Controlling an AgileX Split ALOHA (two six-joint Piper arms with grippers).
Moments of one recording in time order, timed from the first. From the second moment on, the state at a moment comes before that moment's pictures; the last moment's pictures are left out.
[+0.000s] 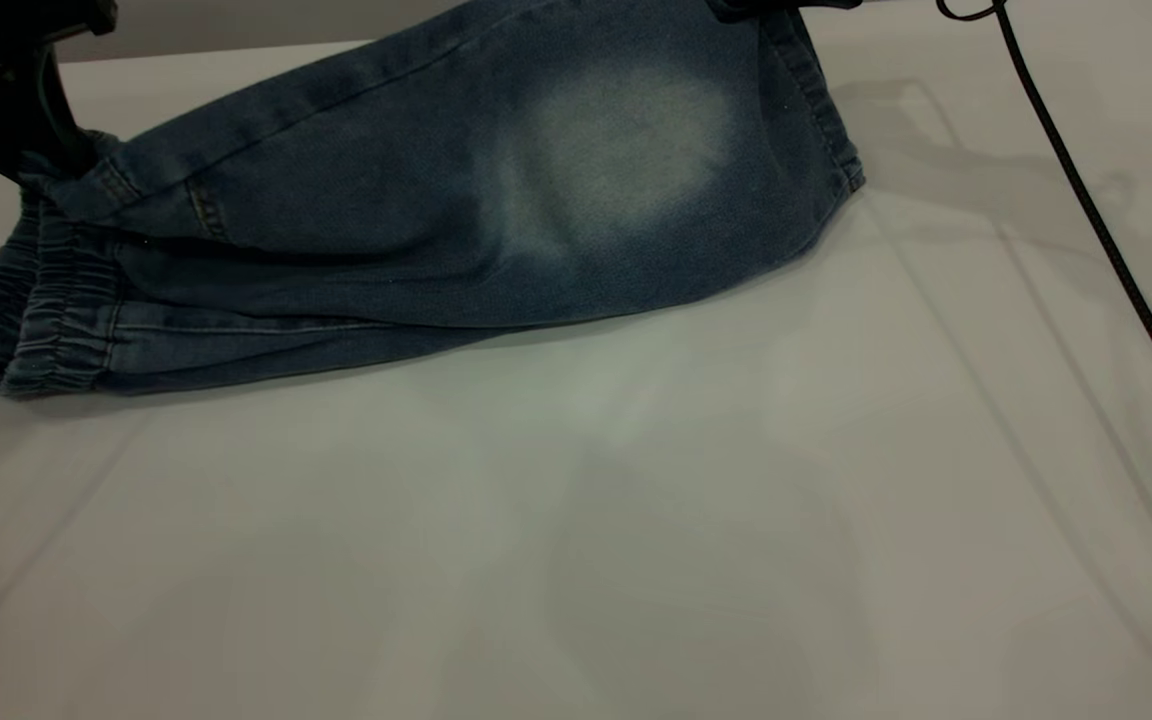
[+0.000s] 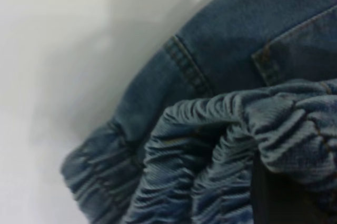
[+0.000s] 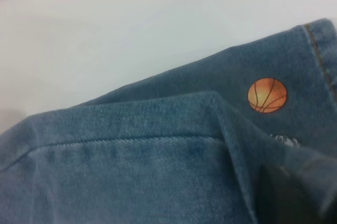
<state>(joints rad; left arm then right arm) 0.03 1.98 -1.27 -0.18 0.77 -0.07 0.12 2.39 -1.65 1.44 0.67 -1.26</state>
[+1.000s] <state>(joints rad) 0.03 1.93 -1.40 -0.05 0.78 -0.06 0.12 2.38 -1.65 1.36 0.75 -1.16</state>
